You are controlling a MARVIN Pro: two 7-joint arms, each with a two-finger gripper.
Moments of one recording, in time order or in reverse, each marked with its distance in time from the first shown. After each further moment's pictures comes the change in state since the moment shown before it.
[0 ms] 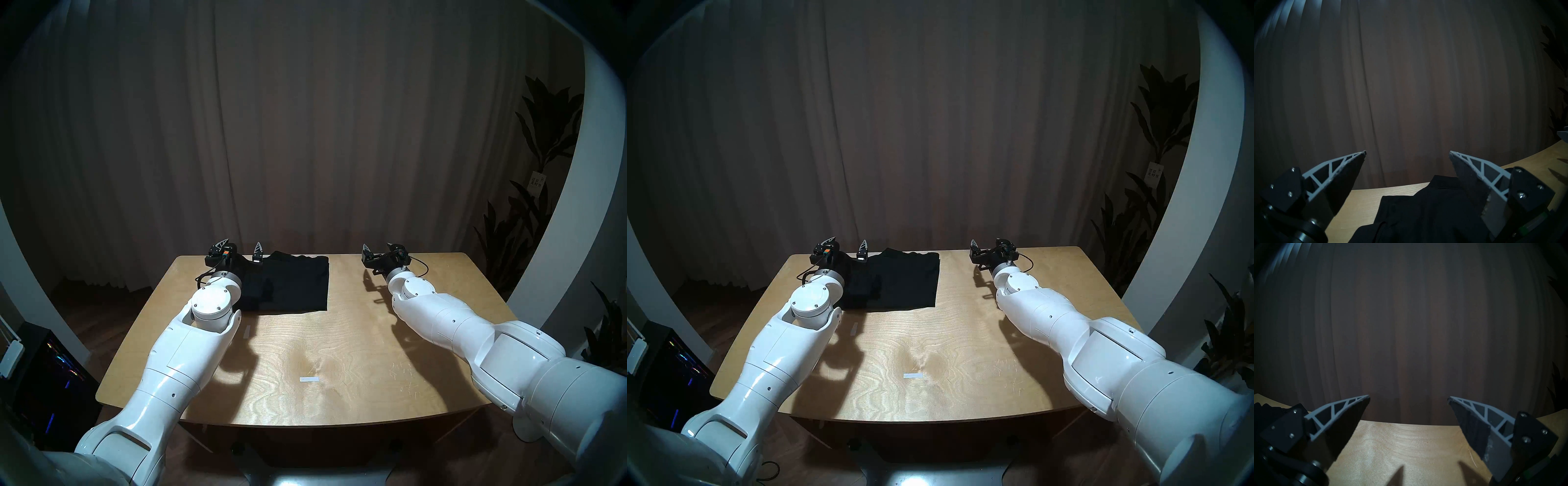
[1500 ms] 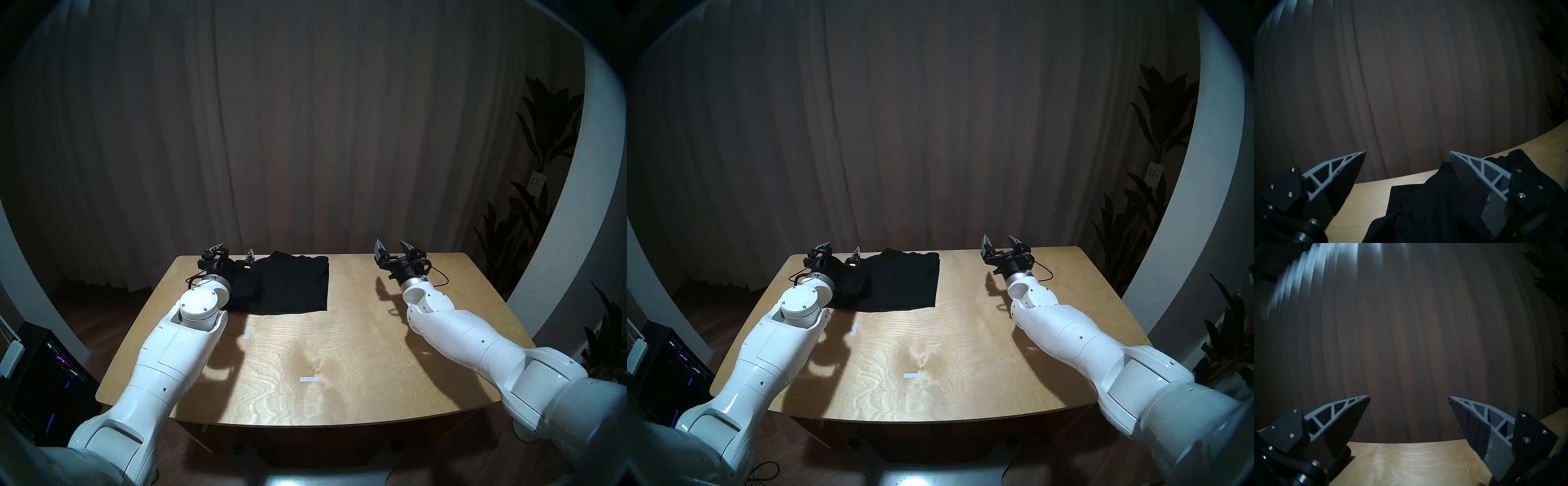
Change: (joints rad) left arm -0.018 0.028 -0.016 0.081 0.004 -0.027 -0.119; right arm -0.172 0.181 0.088 -0.327 0.080 -0.134 0.007
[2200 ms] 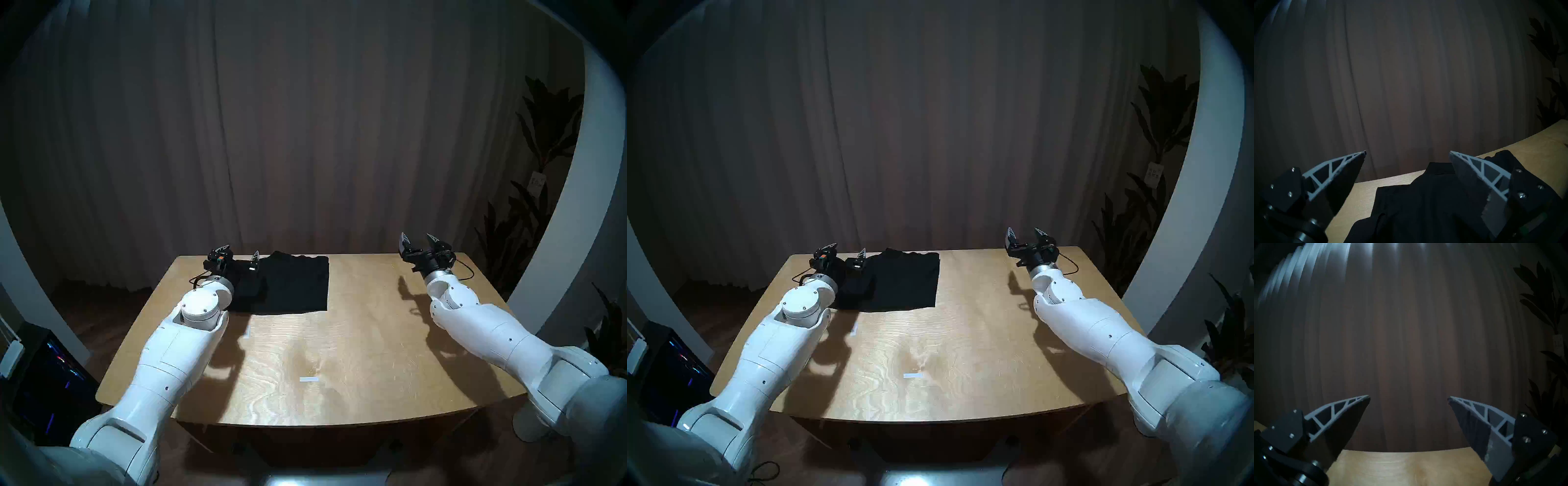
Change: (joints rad) left arm -0.012 -0.015 0.001 0.030 -0.021 -0.031 -0.072; right arm -0.016 0.162 0.016 -0.133 -0.055 0.090 -0.135
